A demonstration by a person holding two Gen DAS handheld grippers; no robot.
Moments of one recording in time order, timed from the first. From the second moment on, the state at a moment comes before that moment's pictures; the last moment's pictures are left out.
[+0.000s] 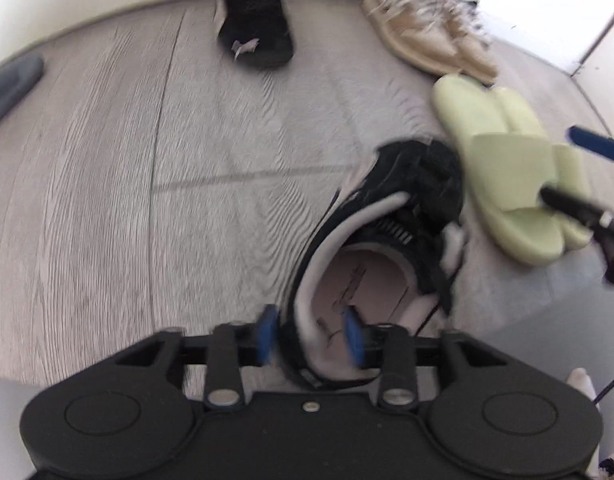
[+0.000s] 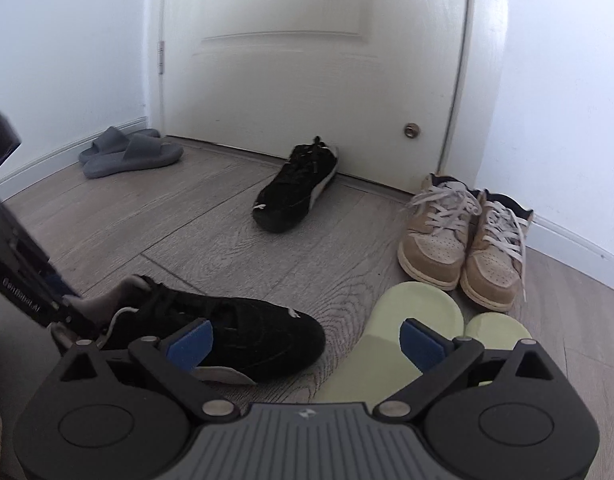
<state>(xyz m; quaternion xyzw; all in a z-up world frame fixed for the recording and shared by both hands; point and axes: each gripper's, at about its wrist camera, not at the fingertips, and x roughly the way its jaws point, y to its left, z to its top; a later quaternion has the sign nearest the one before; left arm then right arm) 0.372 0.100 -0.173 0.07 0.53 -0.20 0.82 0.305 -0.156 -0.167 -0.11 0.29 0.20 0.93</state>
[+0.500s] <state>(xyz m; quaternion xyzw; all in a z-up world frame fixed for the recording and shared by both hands) 0.371 0.146 -0.144 -0.07 0.42 -0.08 0.90 0.347 -0.078 -0.205 -0.46 0.18 0.54 0.68</state>
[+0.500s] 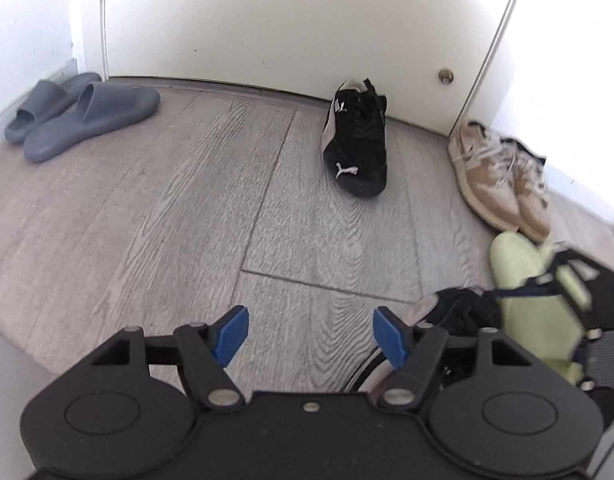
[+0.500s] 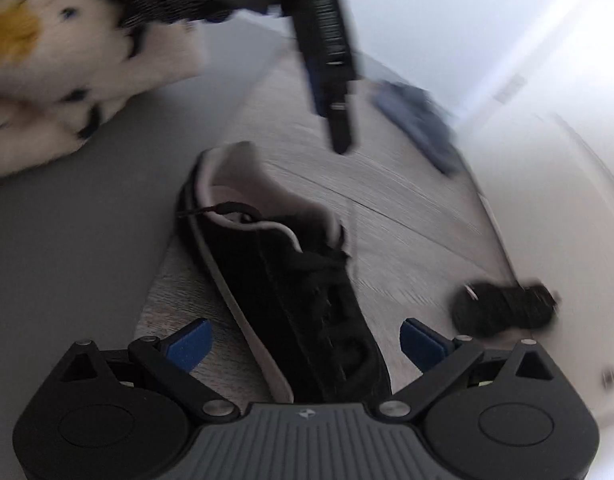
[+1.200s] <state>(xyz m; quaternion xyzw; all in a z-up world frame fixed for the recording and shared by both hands) 0.384 0.181 -0.146 -0.14 0.39 -0.02 0.91 0.396 0.007 -0.208 -0.35 0.34 0.37 0.79</state>
